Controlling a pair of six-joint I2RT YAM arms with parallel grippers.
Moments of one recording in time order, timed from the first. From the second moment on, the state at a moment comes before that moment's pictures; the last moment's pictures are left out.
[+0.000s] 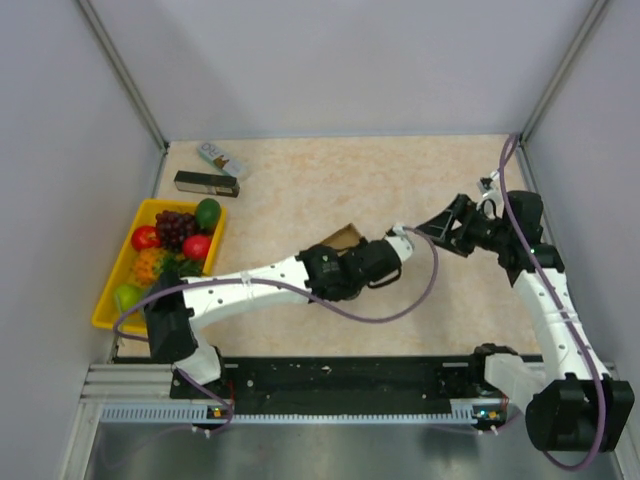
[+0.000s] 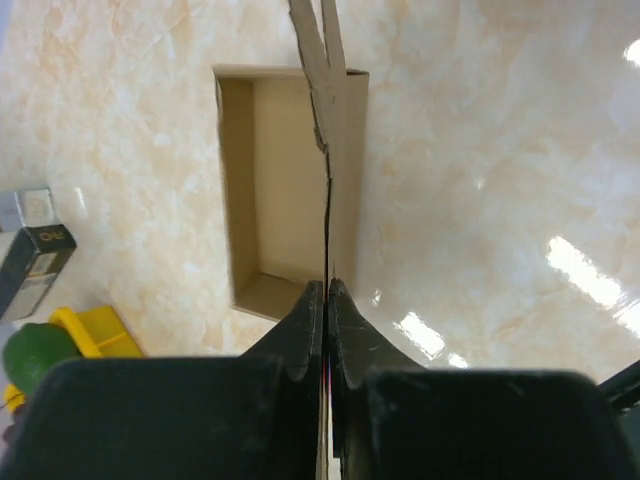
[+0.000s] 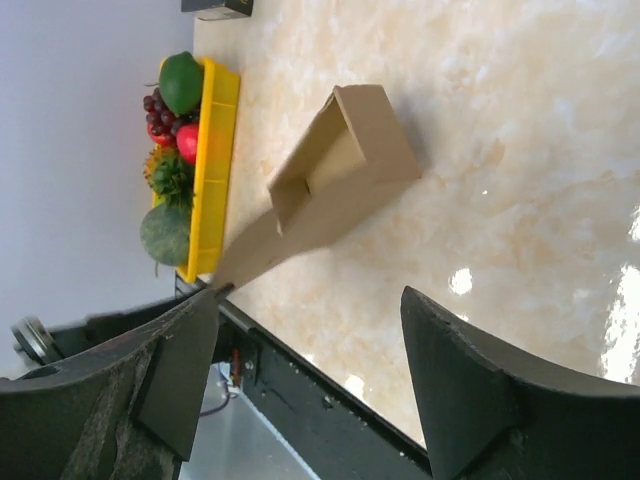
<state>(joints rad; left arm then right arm) -1.25 1.62 1.39 -0.71 -0.60 0.03 0.00 1.00 0.82 -0.44 -0.74 0.63</state>
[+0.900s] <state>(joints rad) -0.76 1.90 1.83 -1.08 -0.02 -1.16 0.81 0.72 0.44 -0.13 -0.04 0.40</state>
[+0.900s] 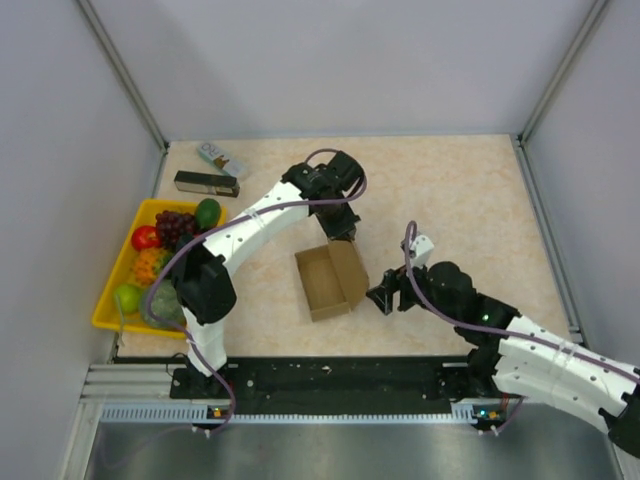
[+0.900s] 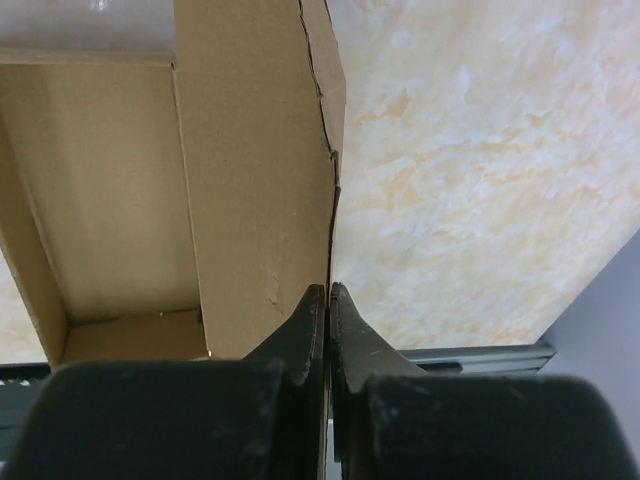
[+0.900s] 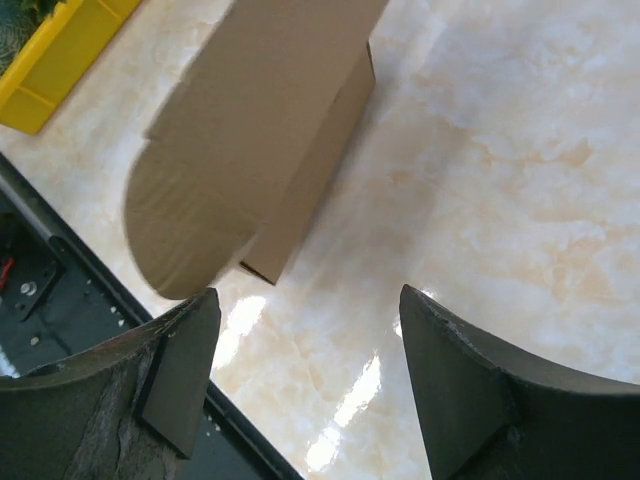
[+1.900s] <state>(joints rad) -0.73 1.55 1.43 -0.88 -0.18 -1.50 1.06 1.01 0.68 -0.21 0.40 0.60</state>
